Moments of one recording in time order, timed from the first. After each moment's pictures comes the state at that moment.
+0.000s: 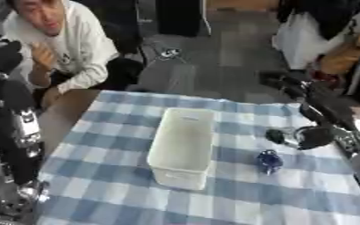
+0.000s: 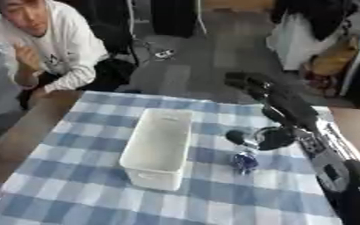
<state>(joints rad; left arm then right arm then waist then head) -0.27 0.38 -0.08 -1.98 -0.43 -0.30 0.68 -0.77 -0.48 0.24 -1.21 0.92 -0.60 -0.11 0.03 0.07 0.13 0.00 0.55</state>
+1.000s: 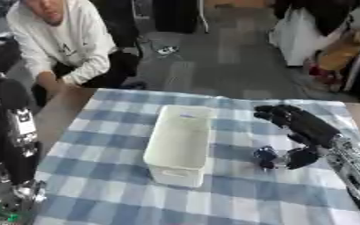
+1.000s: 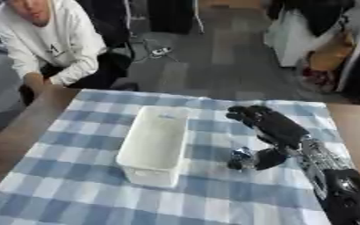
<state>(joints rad) -0.27 0.38 -0.09 -1.98 -0.43 -0.30 0.67 -0.78 -0.43 0.22 -0.97 1.17 -0.63 -0.18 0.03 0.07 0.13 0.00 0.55</state>
